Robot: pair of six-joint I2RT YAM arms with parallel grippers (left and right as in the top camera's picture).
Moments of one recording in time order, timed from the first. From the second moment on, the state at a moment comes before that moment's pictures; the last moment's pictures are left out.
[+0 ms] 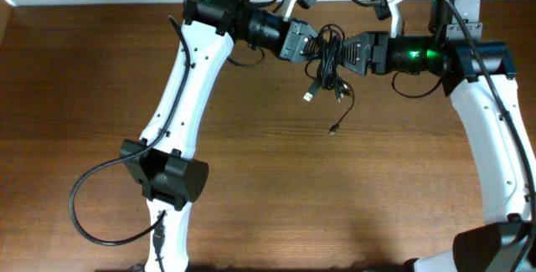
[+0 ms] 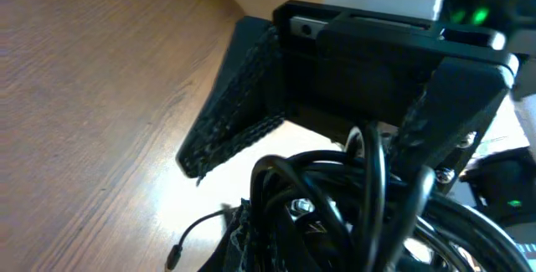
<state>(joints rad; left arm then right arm) -0.37 2.20 2.49 -1.33 1.14 0.15 0.05 1.66 1.65 -0.81 -1.06 0.15</state>
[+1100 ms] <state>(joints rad) -0.27 2.20 2.49 -1.64 -0.13 -0.13 -0.18 1.64 1.83 -1.25 -0.19 0.30</state>
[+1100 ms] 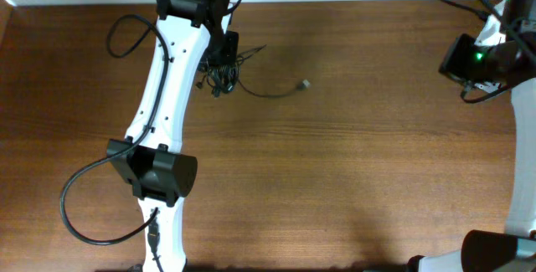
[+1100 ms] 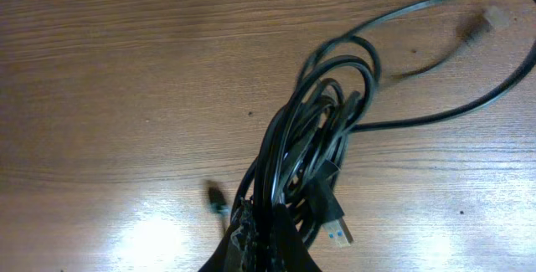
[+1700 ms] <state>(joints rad) -0.29 2.20 2.49 -1.49 0.93 0.14 0.18 1.69 1.83 -1.12 -0.62 0.26</state>
